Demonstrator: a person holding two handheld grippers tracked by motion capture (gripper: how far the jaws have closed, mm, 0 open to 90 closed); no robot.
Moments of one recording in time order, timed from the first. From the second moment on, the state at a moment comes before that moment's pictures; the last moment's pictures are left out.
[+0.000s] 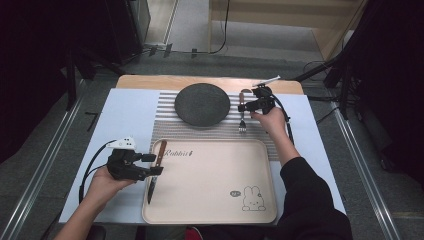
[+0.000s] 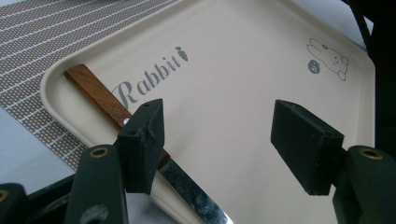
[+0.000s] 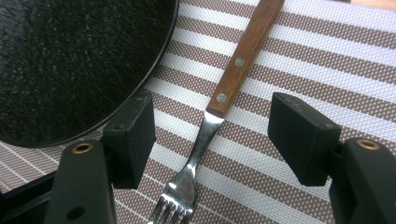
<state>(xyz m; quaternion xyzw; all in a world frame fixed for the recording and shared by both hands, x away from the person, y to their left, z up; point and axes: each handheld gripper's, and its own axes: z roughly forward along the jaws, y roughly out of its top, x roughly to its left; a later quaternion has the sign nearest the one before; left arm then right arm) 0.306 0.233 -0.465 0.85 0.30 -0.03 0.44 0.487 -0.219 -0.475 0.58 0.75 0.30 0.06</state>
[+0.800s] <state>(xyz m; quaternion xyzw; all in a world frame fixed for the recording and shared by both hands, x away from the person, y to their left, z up) 0.306 0.233 -0.466 0.85 0.29 -0.02 0.43 0.505 -0.197 -0.490 0.62 0.74 0.25 0.06</state>
